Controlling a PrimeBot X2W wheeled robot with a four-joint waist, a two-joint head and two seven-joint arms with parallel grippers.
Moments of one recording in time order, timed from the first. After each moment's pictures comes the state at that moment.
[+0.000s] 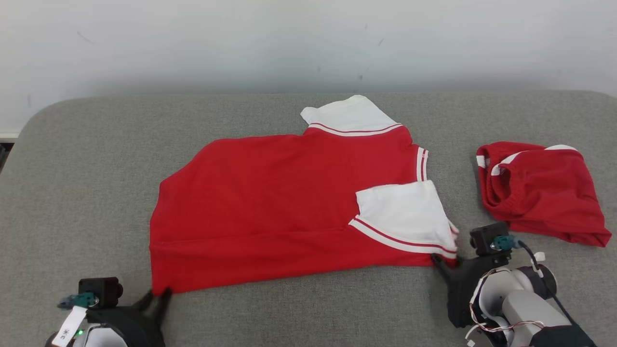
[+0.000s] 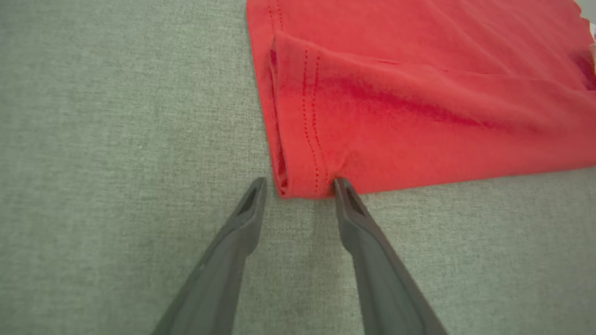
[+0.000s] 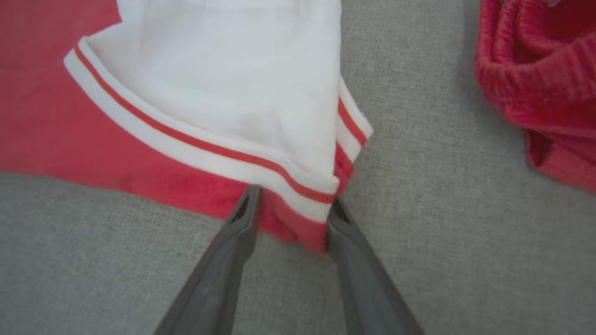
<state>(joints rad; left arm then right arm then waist) -0.38 0.35 -0.62 0.77 -0.72 -0.12 -0.02 -0.45 -0.22 0.47 0.79 0.54 0.08 0.09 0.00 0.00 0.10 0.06</state>
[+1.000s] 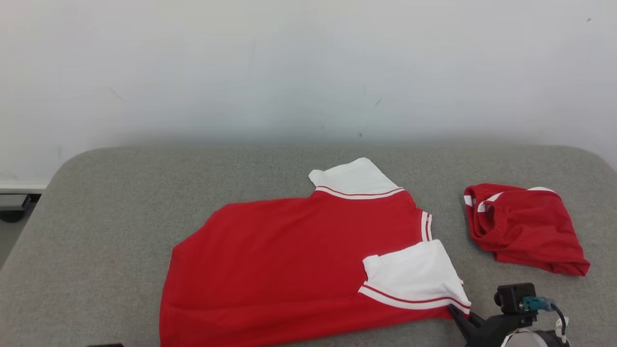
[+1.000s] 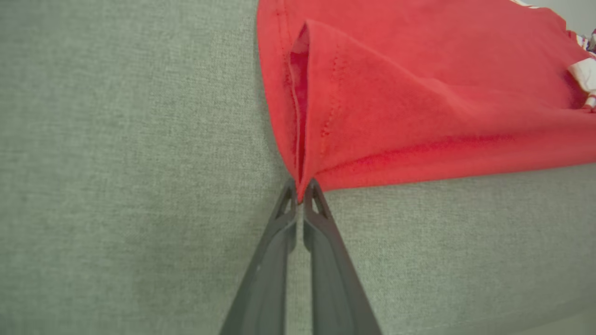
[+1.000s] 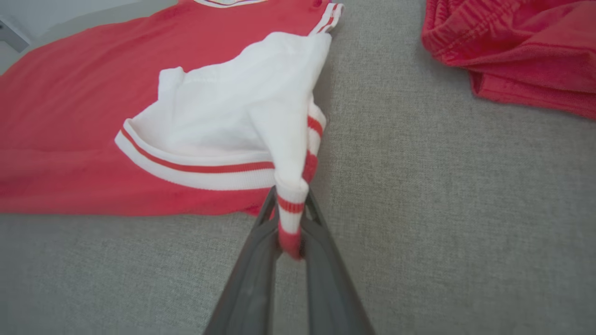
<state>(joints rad) -0.22 0.36 -0.67 0.76 -0.77 -0.13 -0.07 -0.22 -0.25 0.41 0.69 0.66 0.11 0.02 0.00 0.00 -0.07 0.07</state>
